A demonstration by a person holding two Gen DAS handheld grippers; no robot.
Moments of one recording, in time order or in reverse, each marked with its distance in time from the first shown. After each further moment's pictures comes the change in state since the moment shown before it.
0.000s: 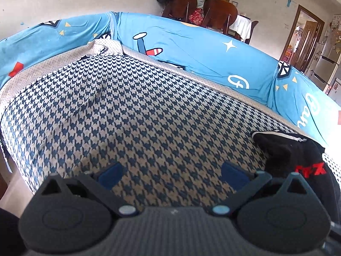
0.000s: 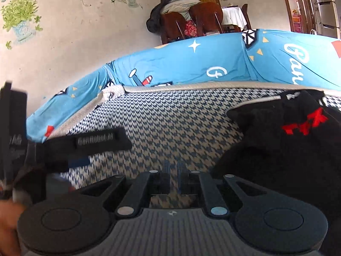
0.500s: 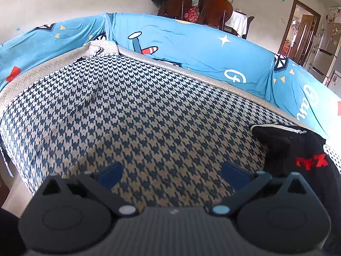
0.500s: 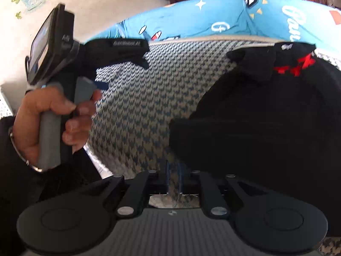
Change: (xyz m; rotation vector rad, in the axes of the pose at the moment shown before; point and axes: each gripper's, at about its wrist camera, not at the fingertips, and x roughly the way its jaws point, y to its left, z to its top) left arm 0.003 -0.008 -0.008 0.042 0.010 0.014; right arm -0.034 -0.008 -0.070 -0.039 0.220 0.073
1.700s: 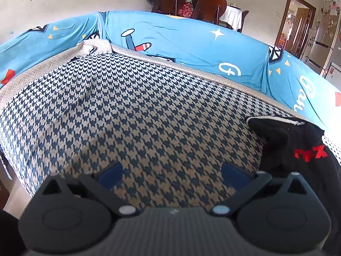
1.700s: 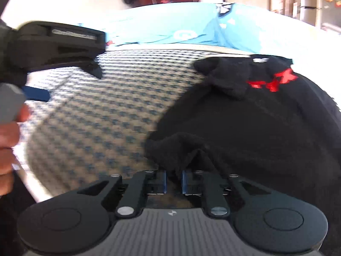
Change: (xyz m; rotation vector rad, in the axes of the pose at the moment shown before) left arm 0.000 -0.005 0.000 0.021 0.001 -0.015; right arm 0.057 -0.002 0.030 -0.005 -0.093 -0.232
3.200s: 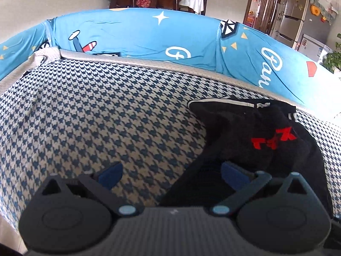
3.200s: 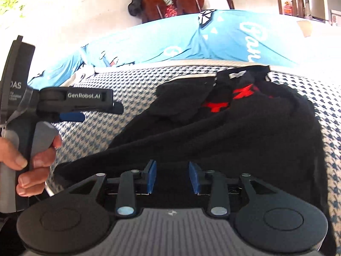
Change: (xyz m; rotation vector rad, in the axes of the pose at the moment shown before) left arm 0.040 -0.095 0.001 0.175 0.084 -0.123; right arm -0.053 -0.114 0.013 0.062 -0.031 0.077
